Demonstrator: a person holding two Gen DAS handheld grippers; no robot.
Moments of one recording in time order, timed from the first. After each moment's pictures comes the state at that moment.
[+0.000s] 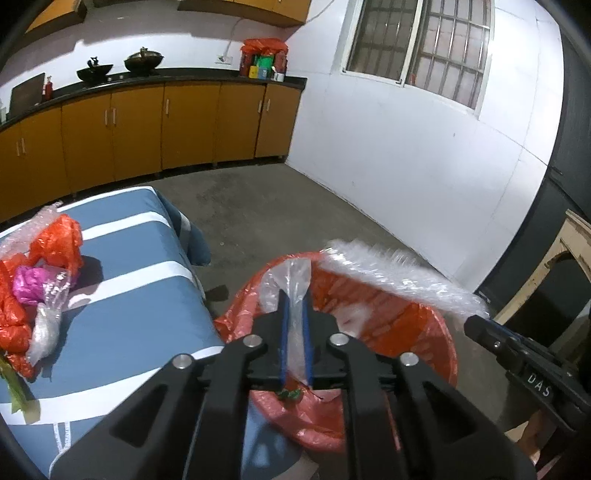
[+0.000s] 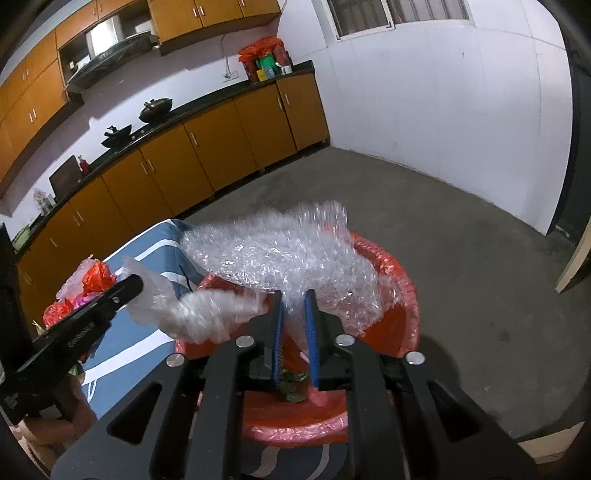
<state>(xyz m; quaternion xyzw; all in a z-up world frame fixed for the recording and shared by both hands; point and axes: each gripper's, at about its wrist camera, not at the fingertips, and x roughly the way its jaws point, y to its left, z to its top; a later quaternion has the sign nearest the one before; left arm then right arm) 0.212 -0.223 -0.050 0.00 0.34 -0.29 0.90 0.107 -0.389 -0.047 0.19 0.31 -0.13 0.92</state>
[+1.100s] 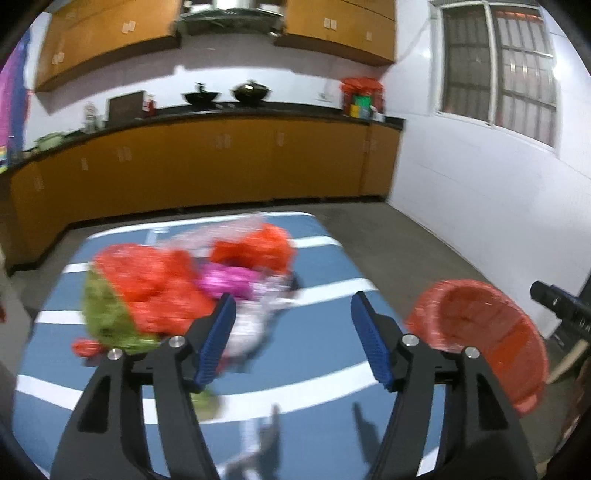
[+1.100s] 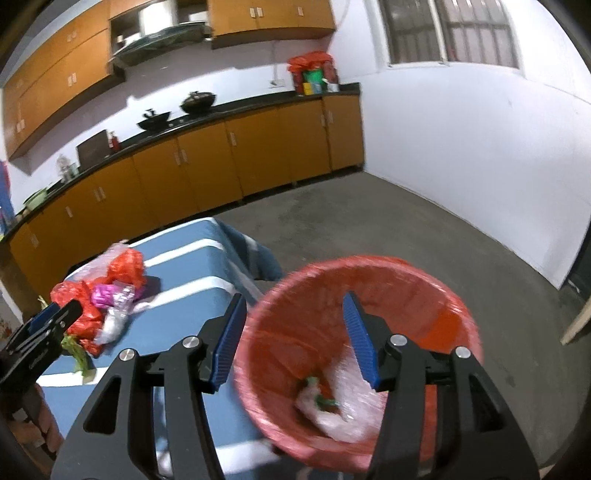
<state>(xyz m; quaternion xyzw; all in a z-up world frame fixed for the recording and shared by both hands) 0.197 -0.039 -0.030 -0.01 0.27 -0.08 0.96 0.161 -0.296 -0.018 0.11 0.28 -0.08 0.95</state>
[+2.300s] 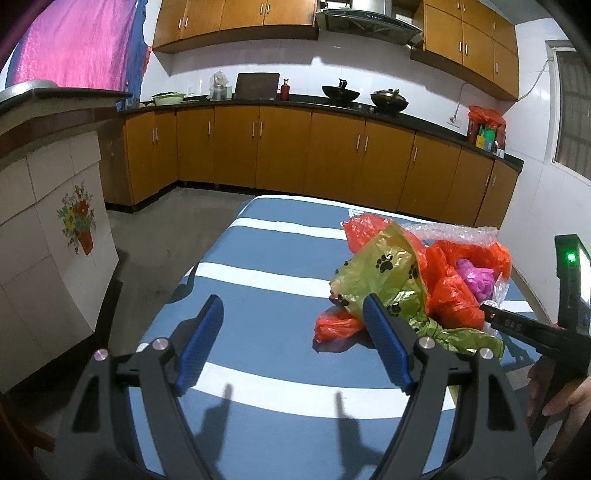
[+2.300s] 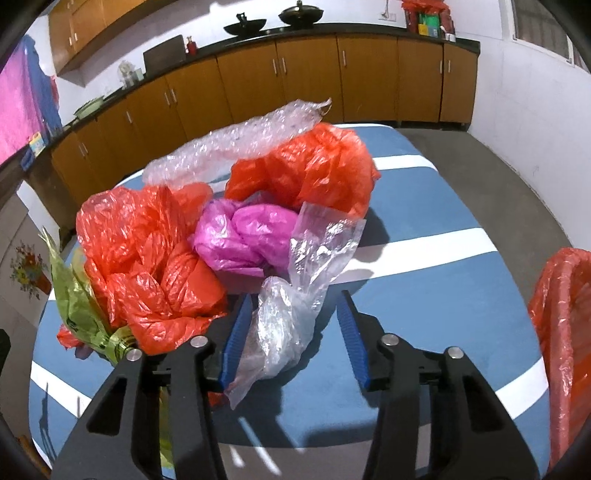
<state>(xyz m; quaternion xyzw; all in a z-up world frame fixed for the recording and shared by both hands) 0.174 0.171 -0.062 -0.08 0.27 0.12 0.95 0.308 -0.079 -0.103 0.05 0.41 0.06 0.91</state>
